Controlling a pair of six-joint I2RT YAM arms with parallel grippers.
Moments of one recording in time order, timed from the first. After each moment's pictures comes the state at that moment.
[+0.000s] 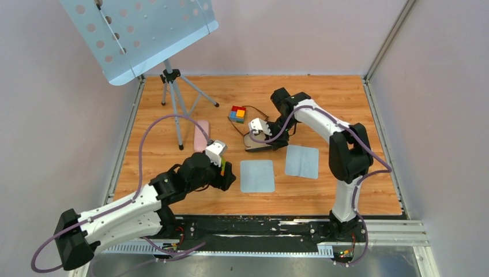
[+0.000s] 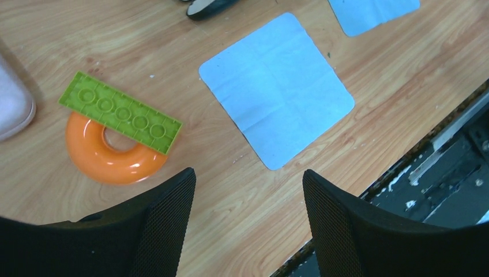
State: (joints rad) left arm -0.92 0.76 0.48 -0.25 -0.15 -0.40; right arm 0.49 1.95 1.57 -1.08 -0.54 -1.34
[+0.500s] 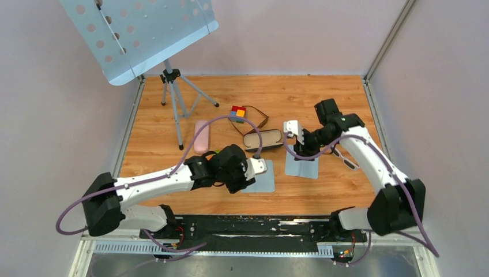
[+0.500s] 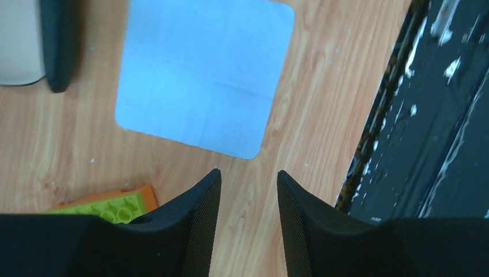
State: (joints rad) left arm -1.03 1.23 0.81 -0.42 0.10 0.19; right arm 0.29 1.36 1.17 -1.05 -0.70 -1.16
